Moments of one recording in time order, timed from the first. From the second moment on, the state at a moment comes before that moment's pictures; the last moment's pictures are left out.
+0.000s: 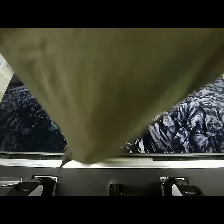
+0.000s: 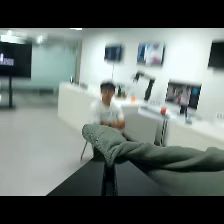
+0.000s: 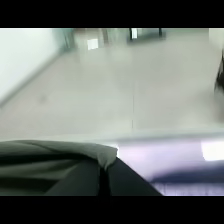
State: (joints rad) left arm -0.04 -0.93 1.92 0.95 -0.81 -1.35; right arm -0.15 -0.87 1.90 -1.29 1.14 1.63
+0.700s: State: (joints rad) left arm -0.06 -1.59 1.39 0.69 -0.97 -1.36; right arm -0.15 -1.68 1.61 -0.99 1.35 1.70
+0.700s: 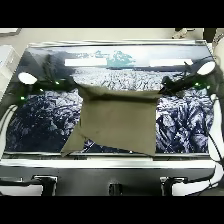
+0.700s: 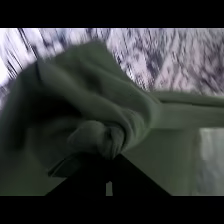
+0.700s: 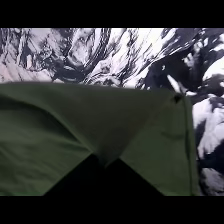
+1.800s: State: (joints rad) left arm 0.33 -1.38 0.78 1.05 -1.43 -1.27; right arm -0.44 -1.24 0.74 -1.12 1.44 1.46
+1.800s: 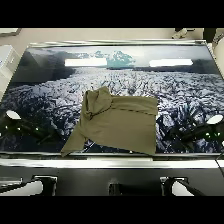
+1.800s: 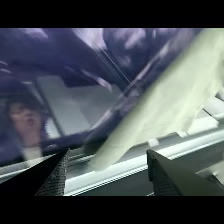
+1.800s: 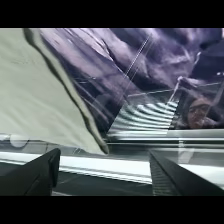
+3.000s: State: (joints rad) left arm 0.19 -1.35 0.60 0.91 -1.33 -1.20; right arm -0.26 -1.23 0.50 -0.92 1.21 1.43
